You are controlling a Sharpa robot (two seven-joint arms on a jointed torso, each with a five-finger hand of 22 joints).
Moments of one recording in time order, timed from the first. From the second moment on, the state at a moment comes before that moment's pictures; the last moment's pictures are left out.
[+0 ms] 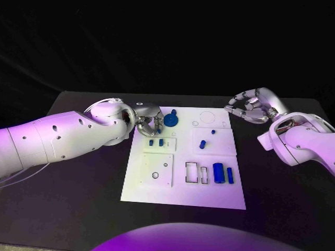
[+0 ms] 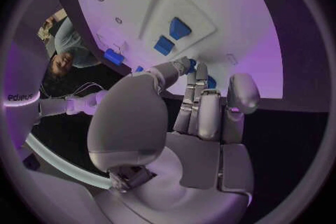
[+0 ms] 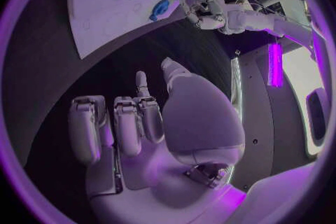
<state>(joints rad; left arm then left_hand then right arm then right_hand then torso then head) 1.18 -0.78 -0.04 1.41 -1.56 -0.07 -0.05 1.29 -0.21 0.72 -0.05 0.05 0.97 0.12 0.33 0.48 1.13 0.06 0.27 0.22 1.45 -0.01 1.42 1.18 0.10 1.33 0.10 1.15 1.31 1.24 -0.90 -0.15 1.55 -0.94 -0.64 0.03 1.27 -0.15 0.18 0.28 0.19 0.91 0.12 0.24 0.60 1.47 0.05 1.50 1.31 1.47 -0.01 1.57 1.31 0.01 1.47 0.09 1.51 1.31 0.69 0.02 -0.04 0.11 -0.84</state>
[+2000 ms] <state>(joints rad) 1.18 -0.76 -0.04 1.39 -1.57 -0.04 -0.06 1.28 -0.22 0.72 -0.05 0.05 0.87 0.11 0.23 0.44 1.15 0.07 0.21 0.23 1.43 0.01 1.42 1.15 0.10 1.31 0.11 1.14 1.31 1.24 -0.90 -0.15 1.55 -0.94 -0.63 0.03 1.27 -0.15 0.18 0.28 0.19 0.91 0.12 0.24 0.60 1.47 0.05 1.50 1.31 1.47 -0.01 1.57 1.31 0.01 1.47 0.09 1.51 1.31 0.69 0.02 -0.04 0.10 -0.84</state>
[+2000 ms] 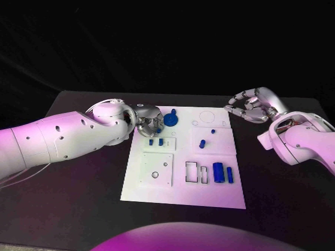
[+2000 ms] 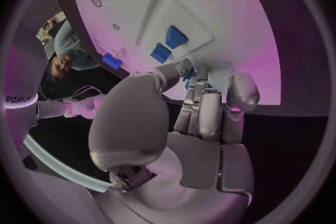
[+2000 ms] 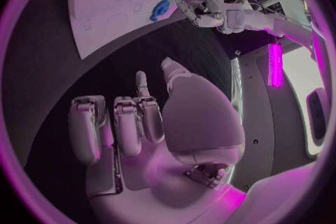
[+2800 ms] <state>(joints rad) 1.18 -0.77 -0.04 1.40 -1.56 -0.04 -0.06 1.27 -0.23 0.71 -0.06 0.05 0.87 0.08 0.22 0.44 1.04 0.10 0.18 0.25 1.39 0.02 1.40 1.09 0.10 1.28 0.13 1.10 1.31 1.24 -0.90 -0.15 1.54 -0.94 -0.63 0.03 1.27 -0.15 0.18 0.28 0.19 0.91 0.12 0.24 0.60 1.47 0.05 1.50 1.31 1.47 -0.01 1.57 1.31 0.01 1.47 0.09 1.51 1.31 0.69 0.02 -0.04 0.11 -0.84</state>
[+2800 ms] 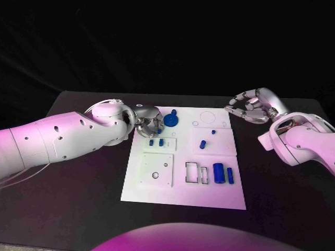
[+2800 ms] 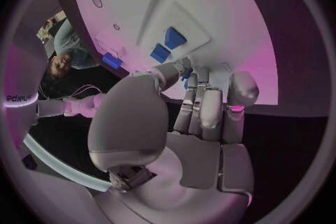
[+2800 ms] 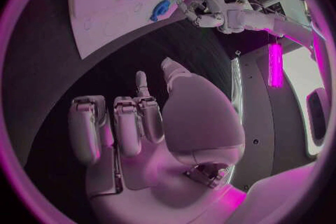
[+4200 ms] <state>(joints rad) 1.18 -0.98 0.00 1.48 -0.50 -0.13 0.23 1.39 -0.24 0.52 0.19 0.10 0.77 0.16 0.36 0.39 0.83 0.12 0.55 0.29 0.94 0.06 1.09 0.45 0.16 0.93 0.17 0.47 1.25 1.24 -0.86 -0.15 1.52 -1.33 -0.33 -0.09 1.42 -0.27 0.45 0.20 0.19 0.93 0.15 0.16 0.54 0.99 0.10 0.20 0.42 1.47 0.01 1.41 1.31 0.05 1.44 0.12 1.28 1.31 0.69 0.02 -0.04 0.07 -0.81</state>
